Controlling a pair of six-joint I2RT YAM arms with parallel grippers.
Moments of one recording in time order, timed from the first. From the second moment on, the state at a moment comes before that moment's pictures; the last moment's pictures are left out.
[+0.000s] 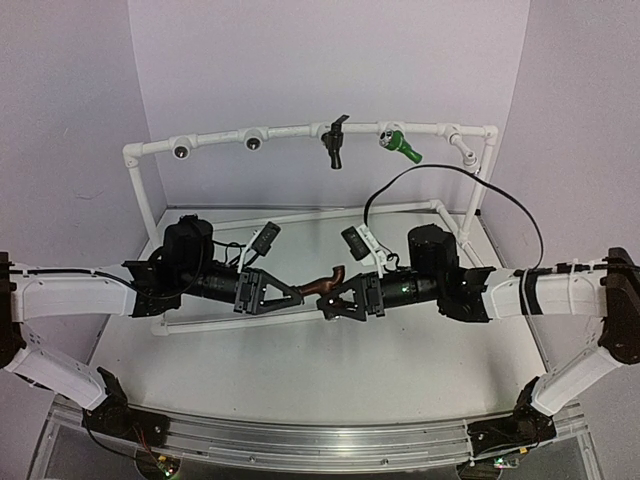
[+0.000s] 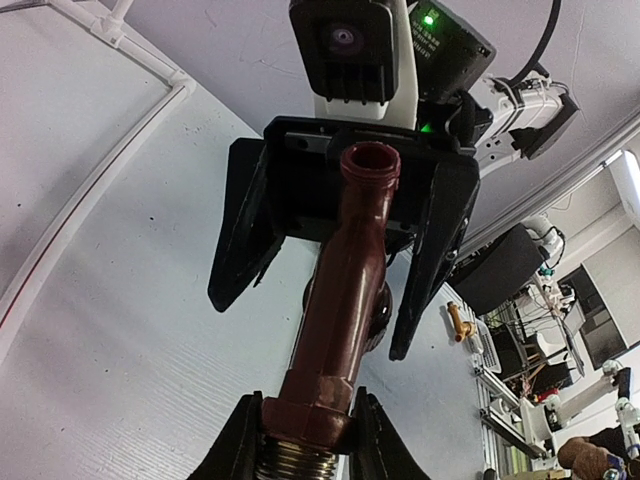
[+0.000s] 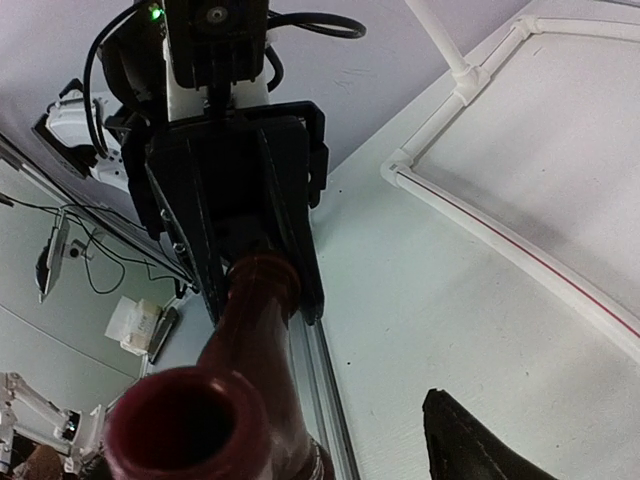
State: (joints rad) left arm -0.84 1.30 0.76 0.27 0.75 -0.55; right arm 0.86 1.49 0.84 0.37 -0.70 0.56
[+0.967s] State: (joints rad) left arm -0.84 1.31 0.76 0.21 0.78 -0.50; right arm 0.87 1.55 0.96 0.23 -0.81 0.54
